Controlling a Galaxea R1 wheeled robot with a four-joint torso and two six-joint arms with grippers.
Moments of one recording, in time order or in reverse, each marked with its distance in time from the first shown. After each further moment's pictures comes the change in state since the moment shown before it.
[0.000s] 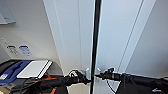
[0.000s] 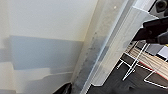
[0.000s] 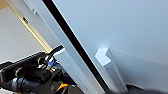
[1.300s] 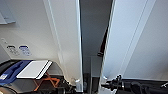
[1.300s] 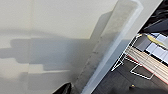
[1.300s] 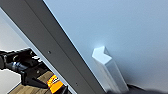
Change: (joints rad) left arm 0.127 -0.357 0.402 0.053 -0.011 0.006; right arm -0.099 -0.214 0.275 -0.108 -0.006 -0.007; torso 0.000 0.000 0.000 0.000
